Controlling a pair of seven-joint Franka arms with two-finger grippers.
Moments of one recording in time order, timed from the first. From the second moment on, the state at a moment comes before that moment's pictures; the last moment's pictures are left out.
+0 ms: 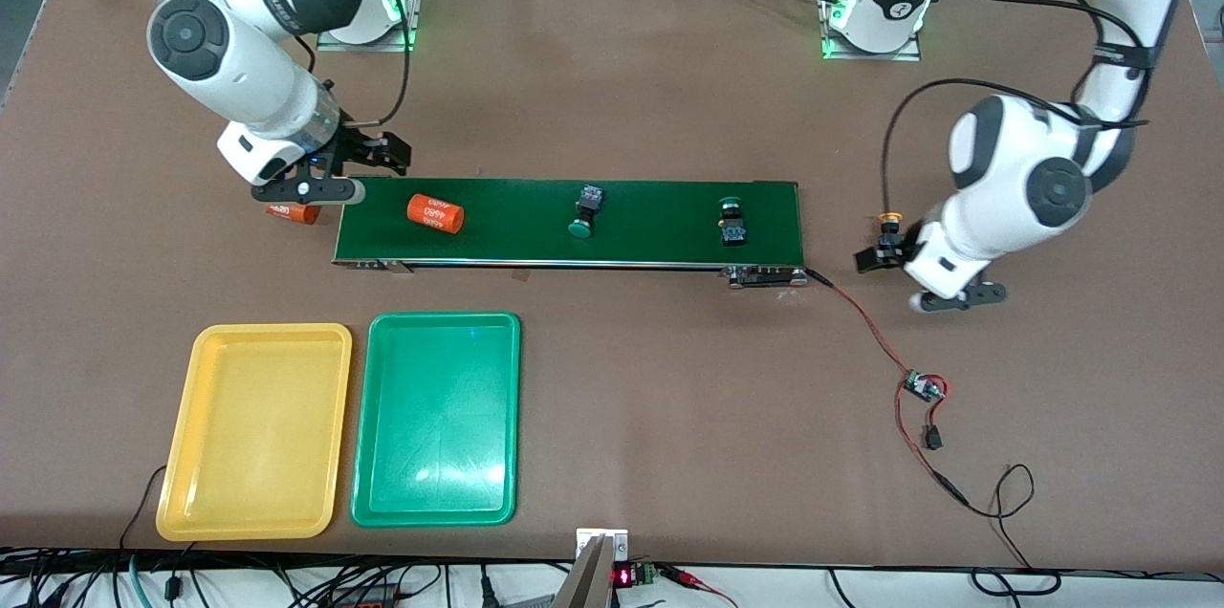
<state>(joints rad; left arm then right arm) 0.17 0.32 -0.25 -2.03 -0.03 2.24 -0.19 0.15 0.02 0.21 -2.05 0.09 1.97 0.34</state>
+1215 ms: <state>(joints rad) 0.20 0.44 -0.21 -2.14 -0.02 2.24 0.04 0.38 0.28 0.21 -1.97 0.01 2.20 0.61</state>
